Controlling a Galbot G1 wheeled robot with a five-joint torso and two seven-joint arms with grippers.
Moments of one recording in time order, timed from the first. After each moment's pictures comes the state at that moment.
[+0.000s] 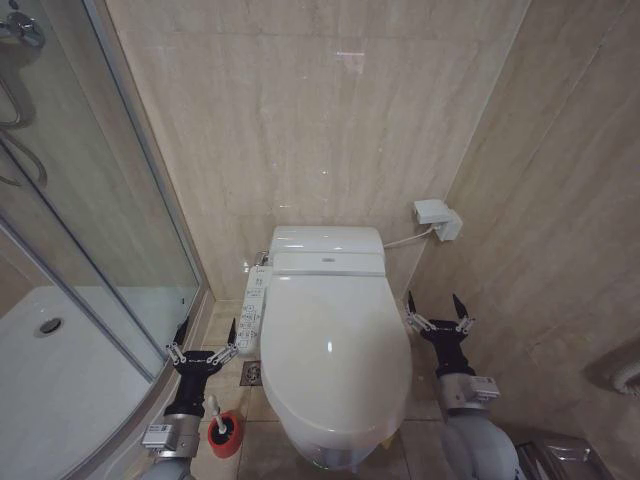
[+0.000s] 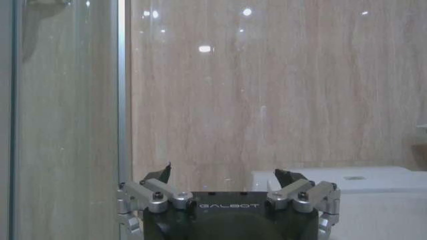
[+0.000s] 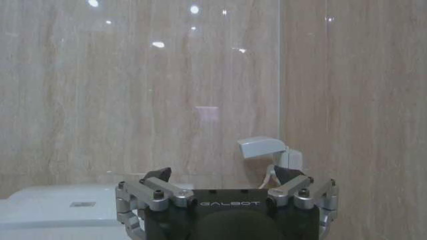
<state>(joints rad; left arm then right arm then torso) 1.54 -1.36 -0.51 -2.02 -0.12 -0.29 -0.07 -1.43 1.40 0.59 2.02 0.16 0.15 0.15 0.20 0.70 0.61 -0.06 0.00</state>
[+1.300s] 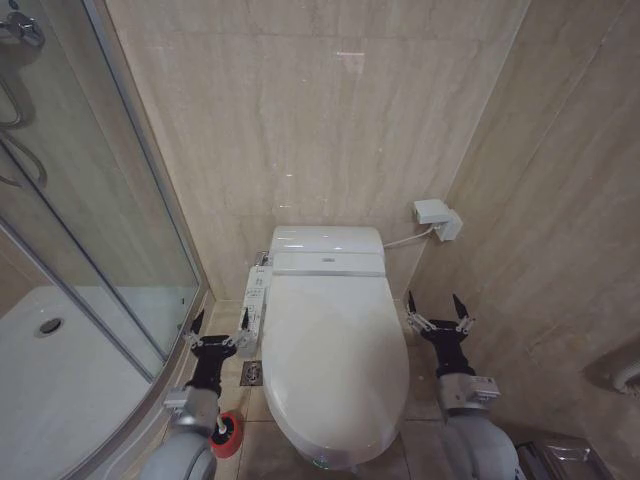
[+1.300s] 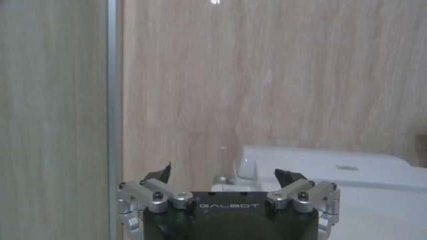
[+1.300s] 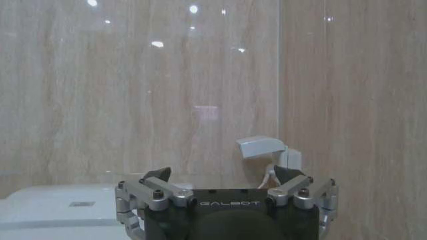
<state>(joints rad) 1.42 -1.32 -0.37 -2.13 -0.21 0.09 -0.25 -1.43 1.40 0.59 2.02 0.16 0.15 0.16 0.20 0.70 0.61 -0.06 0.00</state>
